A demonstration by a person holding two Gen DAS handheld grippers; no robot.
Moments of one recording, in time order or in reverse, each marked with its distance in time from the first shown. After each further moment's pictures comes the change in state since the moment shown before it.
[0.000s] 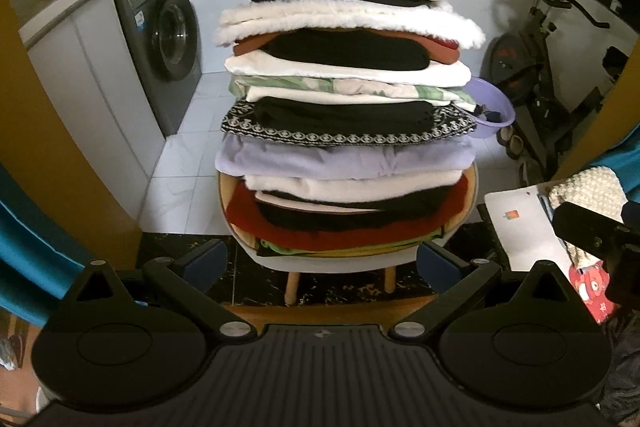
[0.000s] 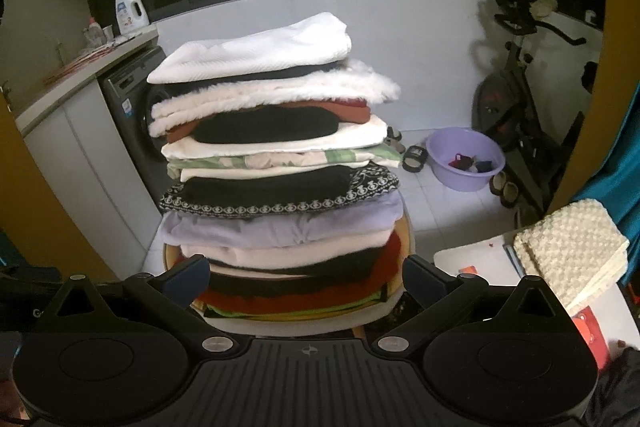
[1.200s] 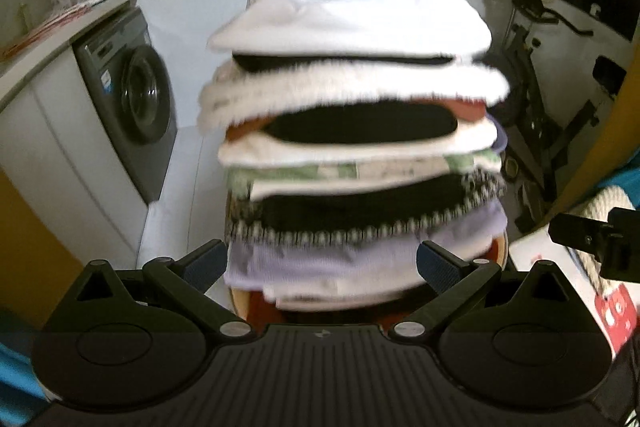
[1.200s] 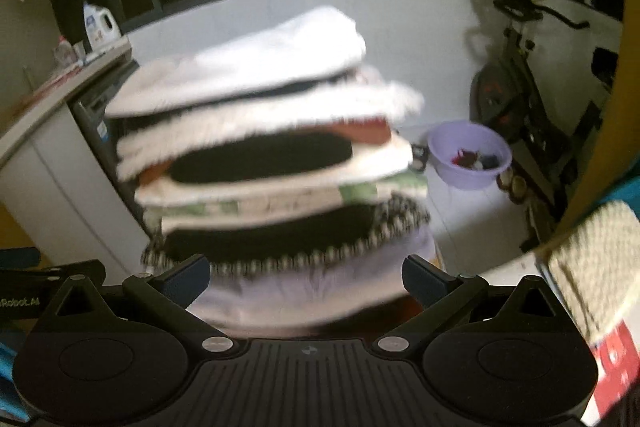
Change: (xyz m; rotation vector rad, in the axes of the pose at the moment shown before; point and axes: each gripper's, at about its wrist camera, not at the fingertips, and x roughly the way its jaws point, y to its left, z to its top) left arm 0.076 0.061 0.101 0.119 -0.089 -0.056; right arm 0.115 0.028 0.063 0.081 0.018 -0.039
